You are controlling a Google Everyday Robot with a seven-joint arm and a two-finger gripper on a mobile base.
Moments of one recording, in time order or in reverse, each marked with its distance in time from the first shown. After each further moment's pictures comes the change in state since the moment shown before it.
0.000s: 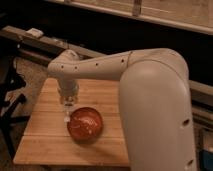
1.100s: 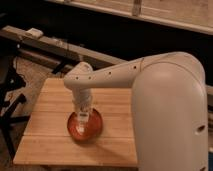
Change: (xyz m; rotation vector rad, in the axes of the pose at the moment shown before) arm 0.040 -0.059 0.036 0.066 0.073 0.120
